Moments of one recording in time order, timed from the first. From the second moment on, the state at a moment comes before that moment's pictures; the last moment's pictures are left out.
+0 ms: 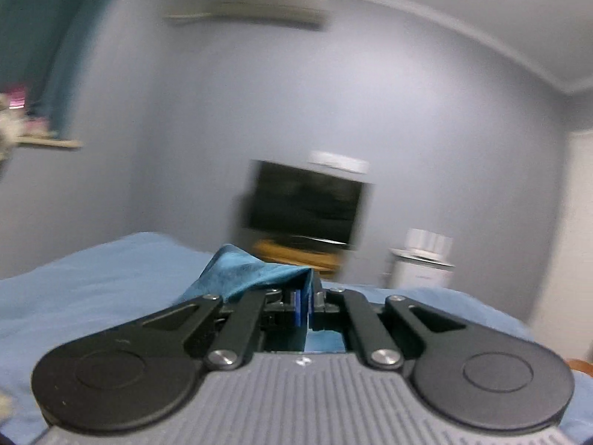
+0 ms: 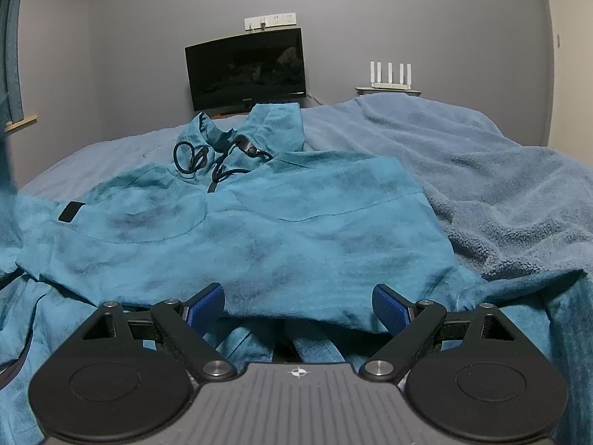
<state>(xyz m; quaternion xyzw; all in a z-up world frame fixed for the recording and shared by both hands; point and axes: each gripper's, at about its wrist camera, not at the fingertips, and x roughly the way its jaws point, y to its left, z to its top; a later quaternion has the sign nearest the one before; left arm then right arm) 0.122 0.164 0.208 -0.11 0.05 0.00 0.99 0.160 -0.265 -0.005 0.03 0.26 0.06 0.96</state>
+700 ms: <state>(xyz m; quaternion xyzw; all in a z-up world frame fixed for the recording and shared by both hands) 0.200 -0.040 0.057 -0.09 0.31 -0.21 0.92 0.163 -0.267 -0.013 0.05 0.28 0.08 0.96</state>
